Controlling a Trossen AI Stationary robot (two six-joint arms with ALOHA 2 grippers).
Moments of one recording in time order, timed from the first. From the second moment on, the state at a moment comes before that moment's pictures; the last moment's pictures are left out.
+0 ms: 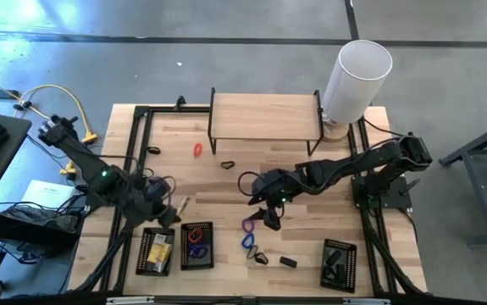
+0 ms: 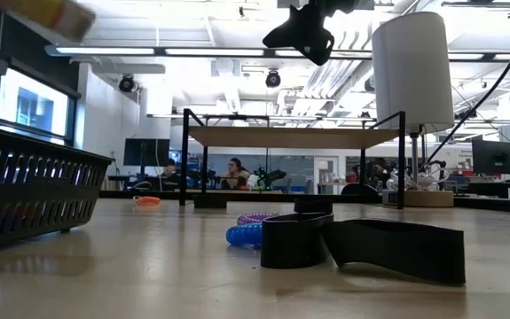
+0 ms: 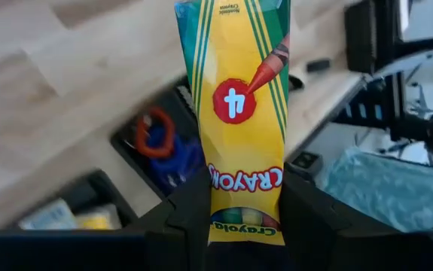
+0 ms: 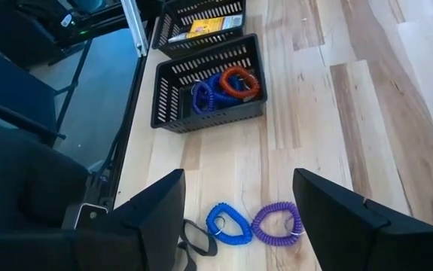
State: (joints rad) left arm -0.70 0.97 0.97 -0.83 -0.29 -1.72; right arm 0.19 1.60 1.21 -0.26 -0.16 0.38
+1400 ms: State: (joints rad) left arm -1.03 1.66 1.20 -1.09 0.08 -2.34; right arm 0.37 1.60 1.21 -0.22 -0.04 0.42
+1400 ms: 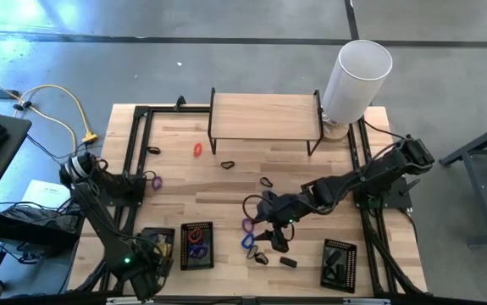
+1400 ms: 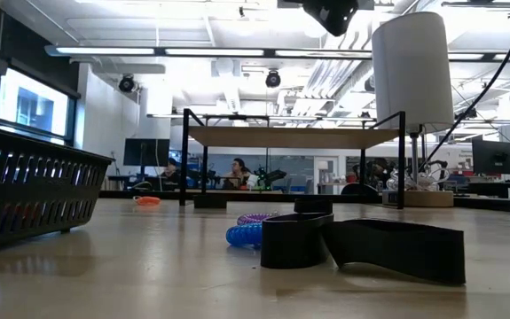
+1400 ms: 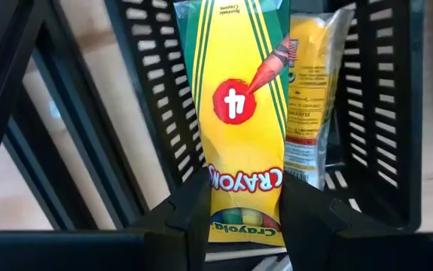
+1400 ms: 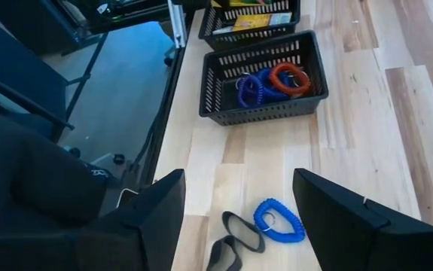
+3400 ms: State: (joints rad) left arm -0.98 1.29 1.20 -1.16 -0.77 -1.78; right arm 0.29 1.68 1.21 -0.39 0.16 0.60
